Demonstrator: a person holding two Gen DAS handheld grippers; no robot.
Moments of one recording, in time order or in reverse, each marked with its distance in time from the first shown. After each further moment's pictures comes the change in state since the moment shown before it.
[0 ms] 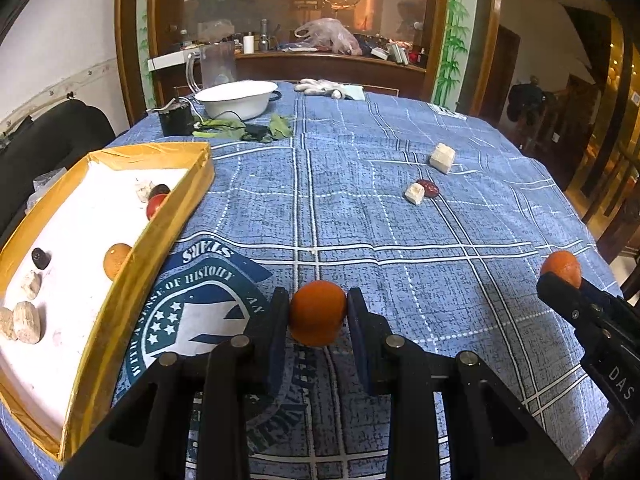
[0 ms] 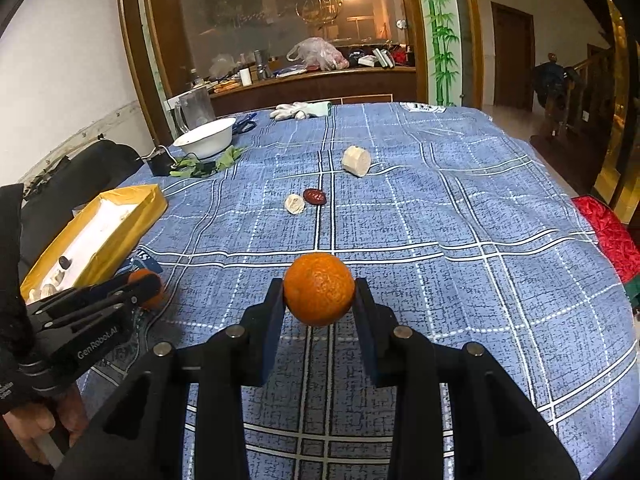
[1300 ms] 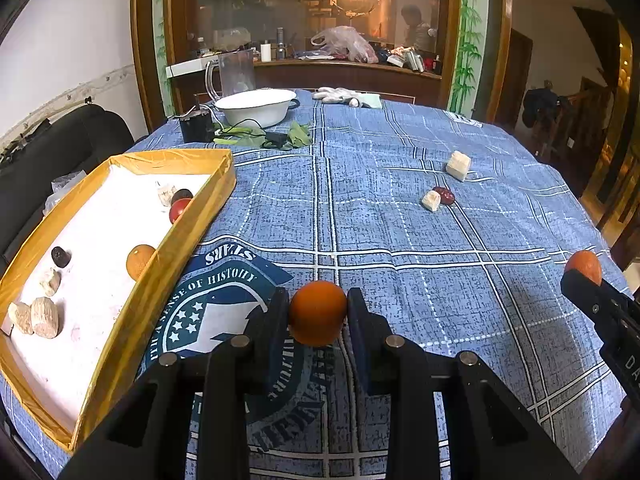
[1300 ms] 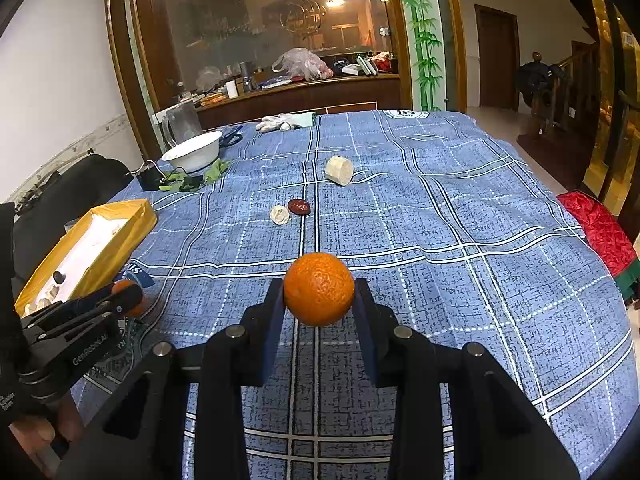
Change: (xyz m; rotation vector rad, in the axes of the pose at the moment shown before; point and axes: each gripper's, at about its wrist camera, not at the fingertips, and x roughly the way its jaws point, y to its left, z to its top) left arm -0.004 0.002 -0.002 -0.011 -0.025 0.065; right arm -0.006 -0.007 -0.001 0.039 -0.033 -0.030
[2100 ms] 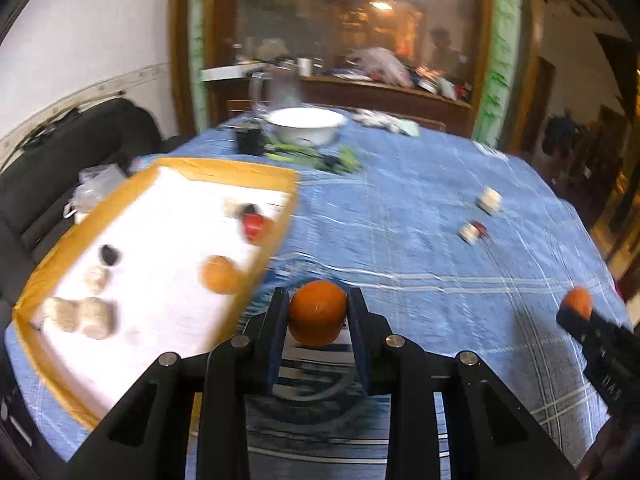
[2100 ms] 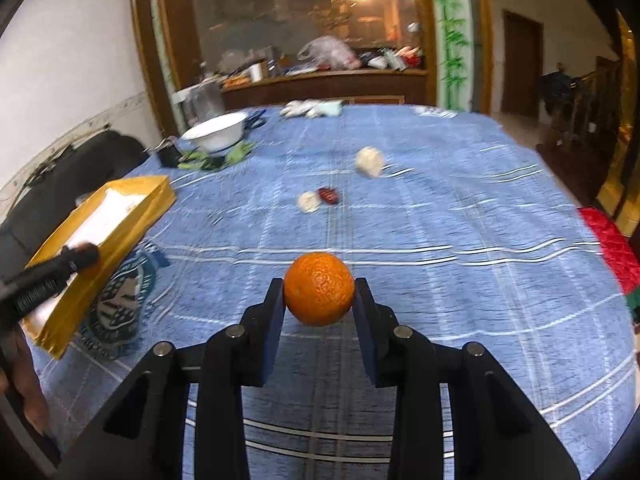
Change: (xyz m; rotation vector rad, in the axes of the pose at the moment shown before) left arm -0.033 0.060 0.008 -0.104 -0.054 0.064; right arm 0.011 0.022 0.000 -0.086 0.058 0.065
